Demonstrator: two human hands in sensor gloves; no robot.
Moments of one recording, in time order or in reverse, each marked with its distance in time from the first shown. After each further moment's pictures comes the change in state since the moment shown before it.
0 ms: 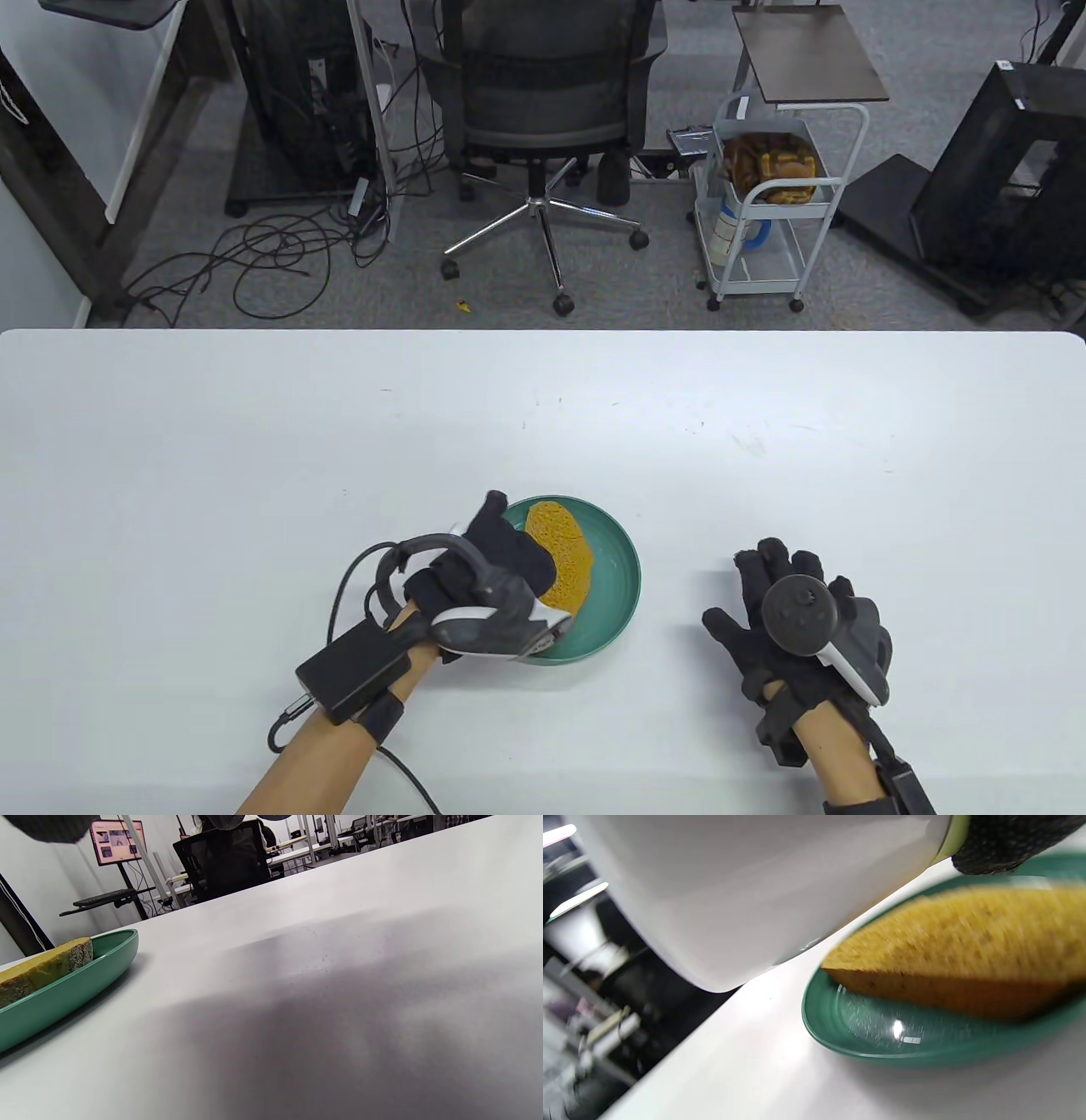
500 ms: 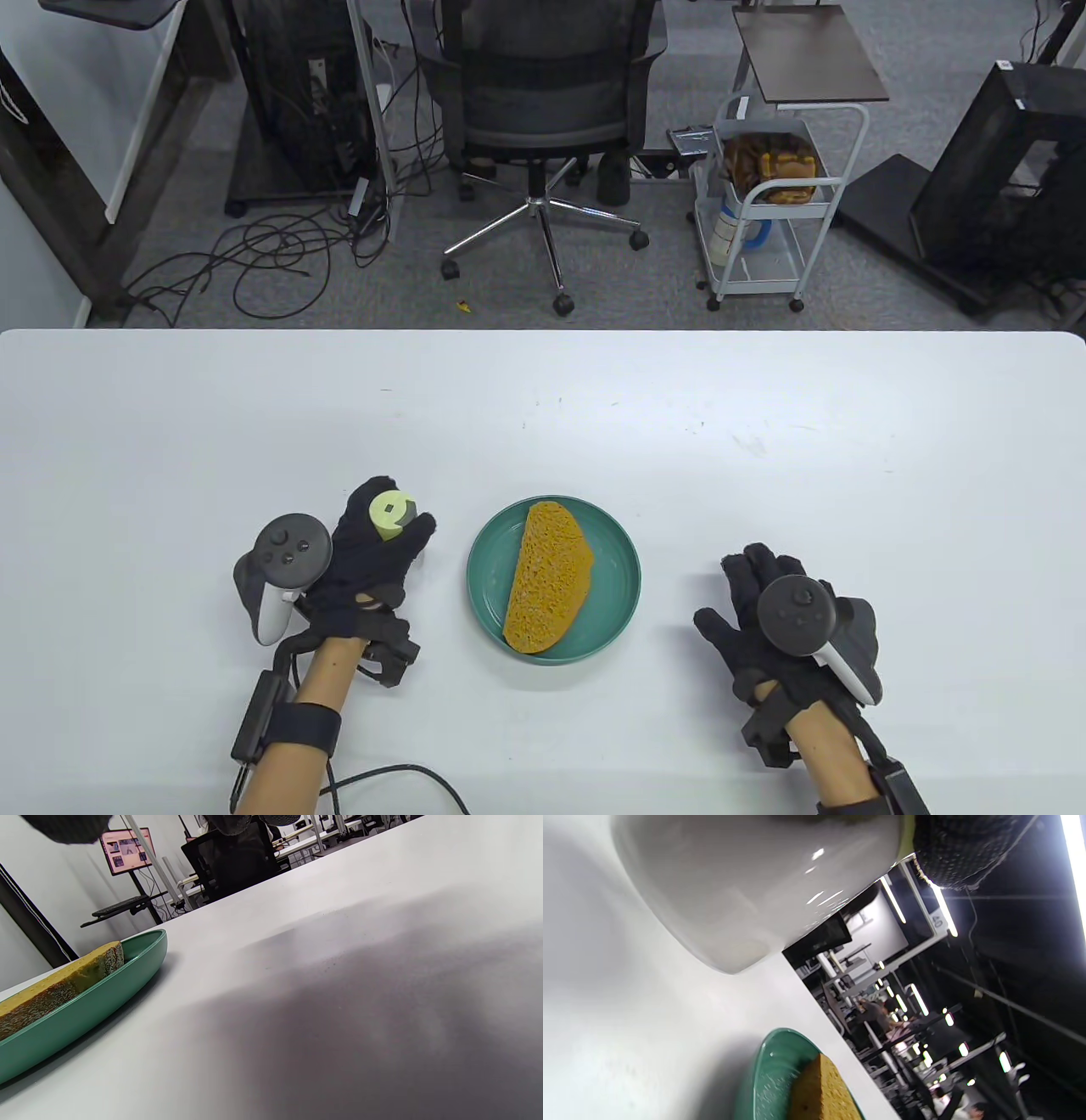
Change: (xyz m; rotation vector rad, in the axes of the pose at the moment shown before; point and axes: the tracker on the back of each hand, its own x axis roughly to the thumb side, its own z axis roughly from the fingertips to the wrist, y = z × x) left_hand -0.101 -0.122 0.073 0.202 0.575 1.483; right_hand 0.003 0.009 -0.003 0.032 -0.016 -0.092
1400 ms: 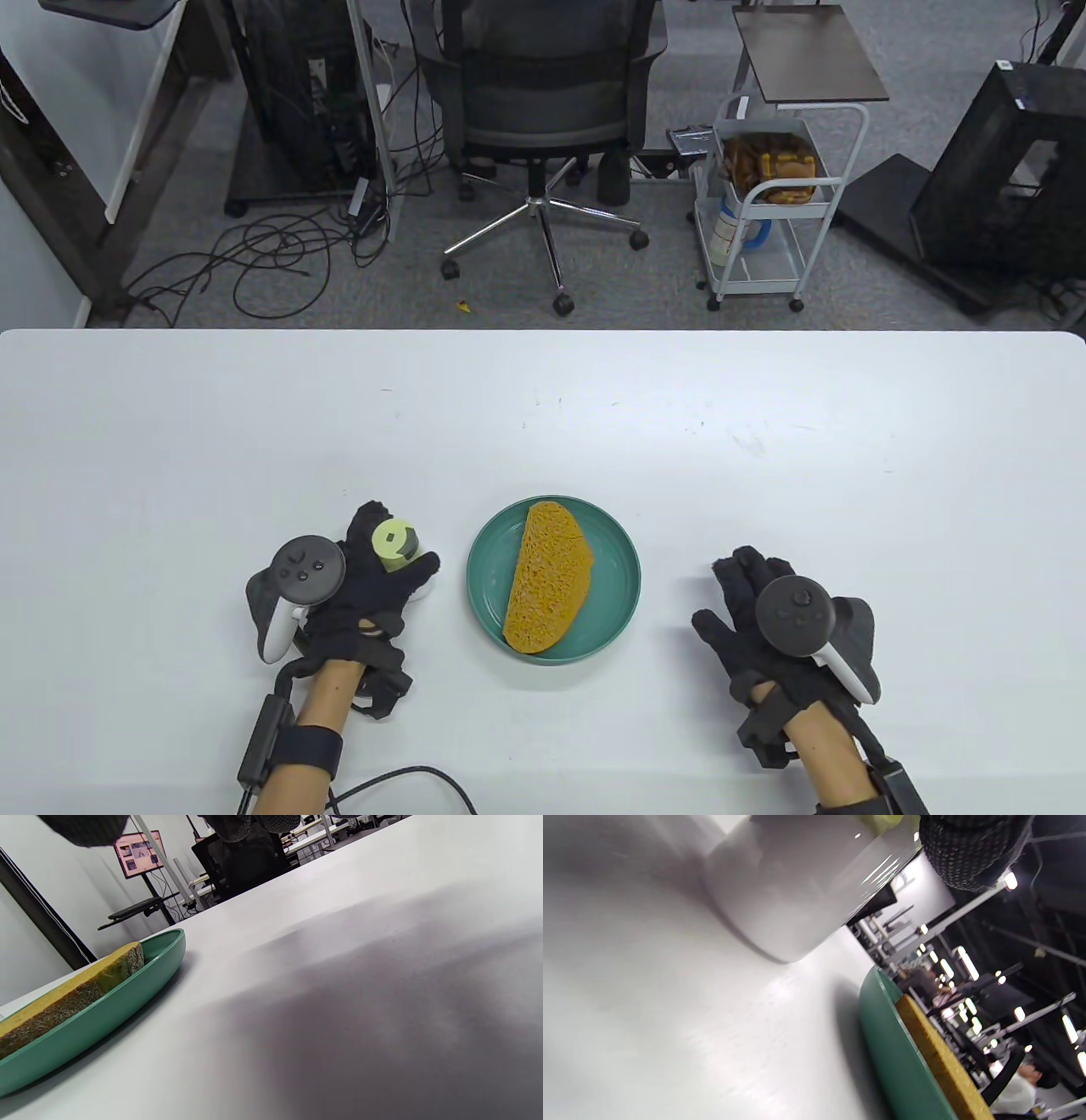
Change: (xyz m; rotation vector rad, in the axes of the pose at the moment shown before) left_hand -0.028 -0.015 0.014 -0.119 0.157 -0.180; right_hand -0.001 0.004 -0.002 0.007 -0.034 -0.049
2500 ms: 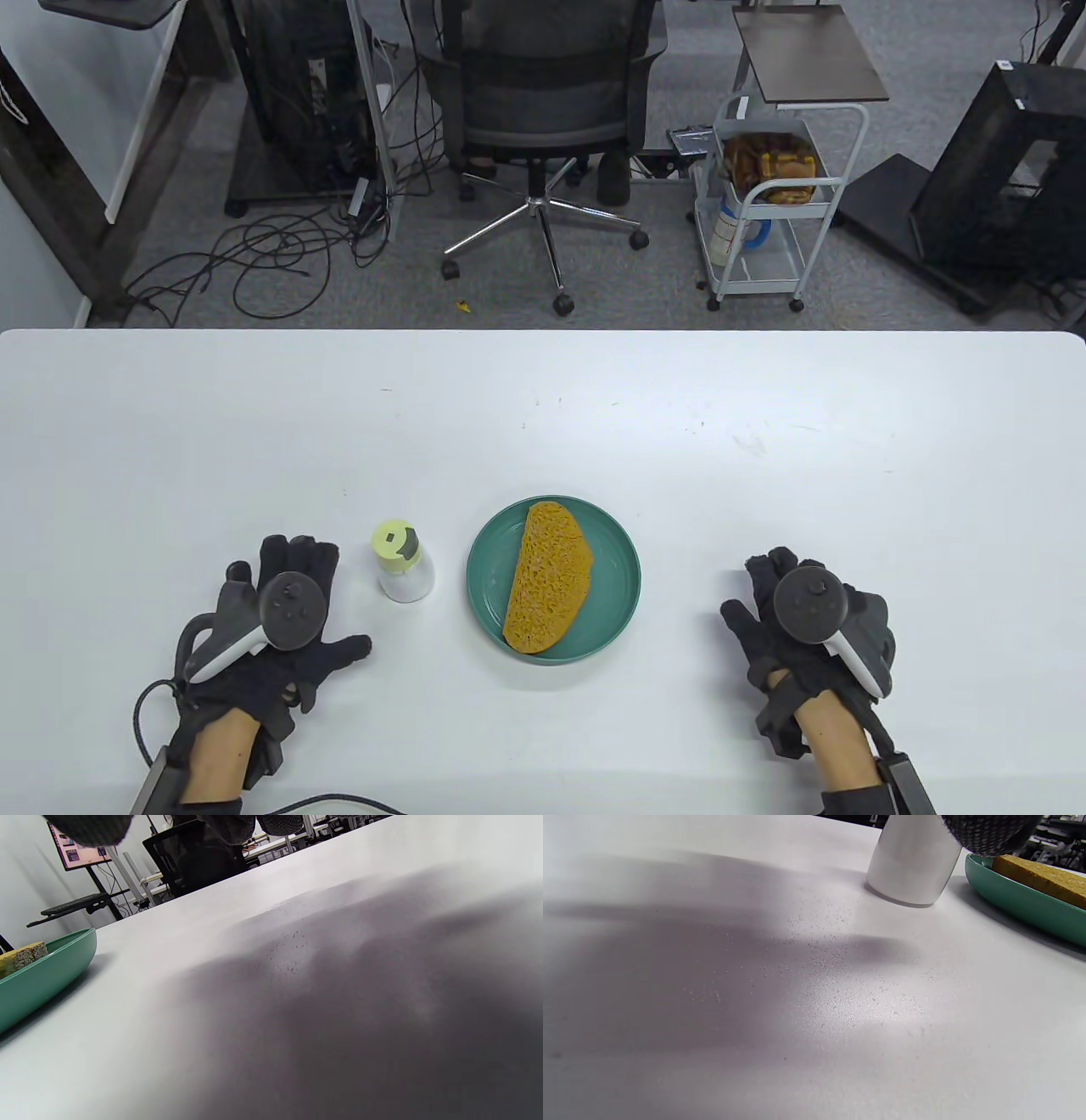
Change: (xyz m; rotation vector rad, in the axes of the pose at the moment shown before) left_hand 0.005 0.047 0.058 -0.232 0.059 -0.721; right_hand -0.030 -0.001 -0.010 -0.028 0.142 0.083
